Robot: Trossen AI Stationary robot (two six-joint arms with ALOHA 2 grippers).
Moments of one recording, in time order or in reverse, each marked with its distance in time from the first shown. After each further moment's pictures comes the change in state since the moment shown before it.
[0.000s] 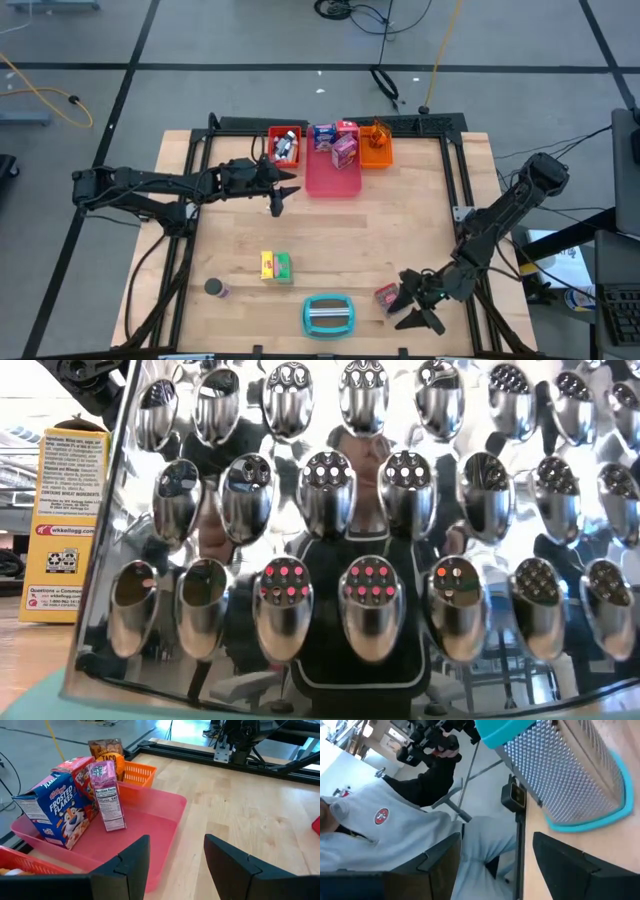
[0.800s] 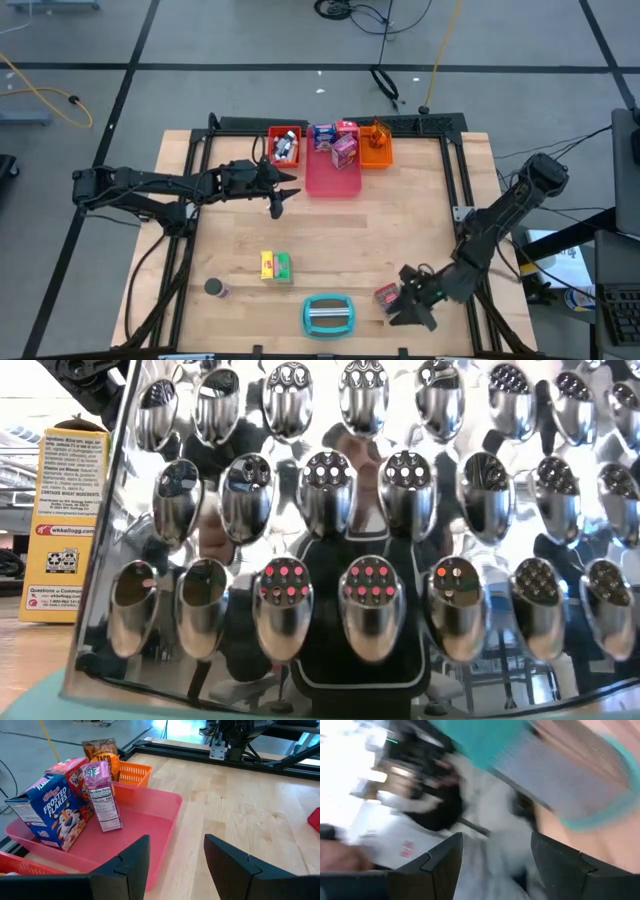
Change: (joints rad) left arm -0.016 0.000 0.000 -0.004 0.001 0.019; right arm 0.004 0.011 0.025 -0.008 0.057 0.275
